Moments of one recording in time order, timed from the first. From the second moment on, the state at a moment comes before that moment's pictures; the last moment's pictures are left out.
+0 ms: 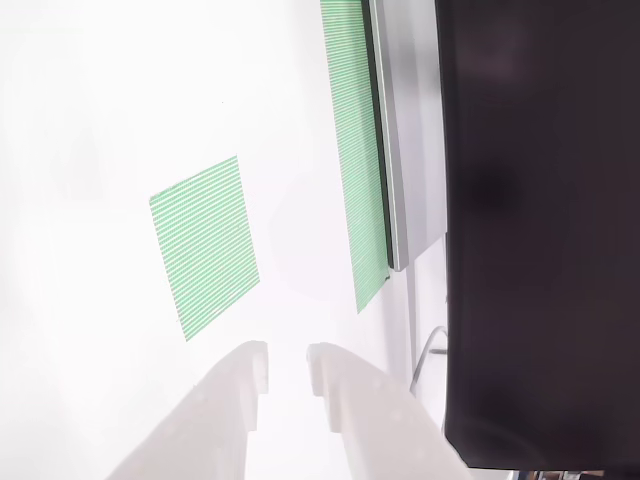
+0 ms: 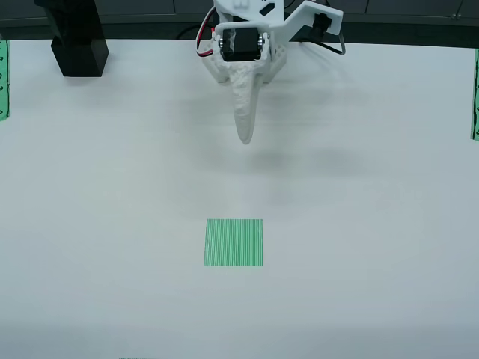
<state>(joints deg) -4.6 196.4 177.7 51.9 6.6</state>
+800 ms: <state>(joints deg) -4.6 196.4 177.7 51.9 6.6</state>
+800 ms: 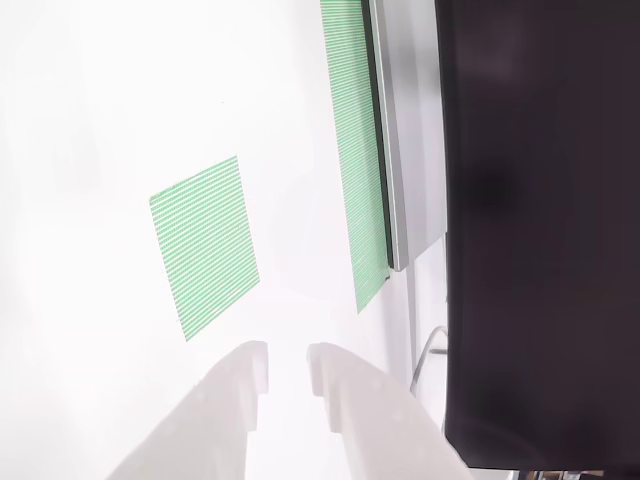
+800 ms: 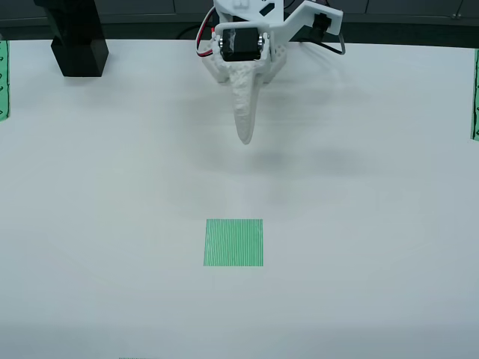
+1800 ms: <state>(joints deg) 0.5 171.0 156.7 57.7 6.4</state>
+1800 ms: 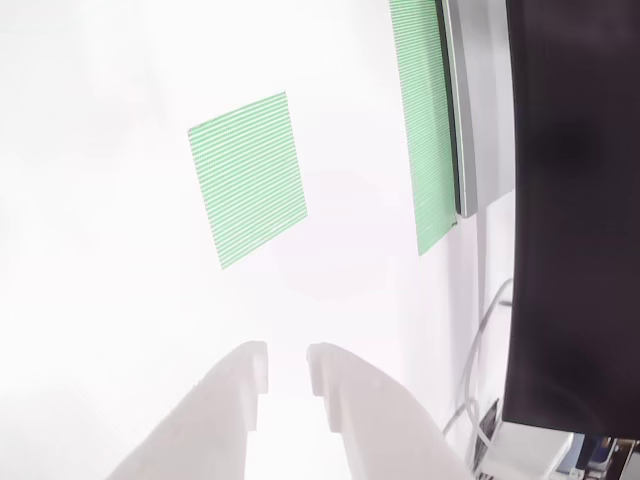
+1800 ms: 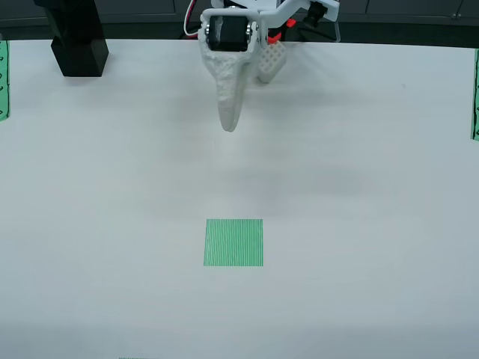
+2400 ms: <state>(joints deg) 24.3 149.3 123.1 61.5 6.4</state>
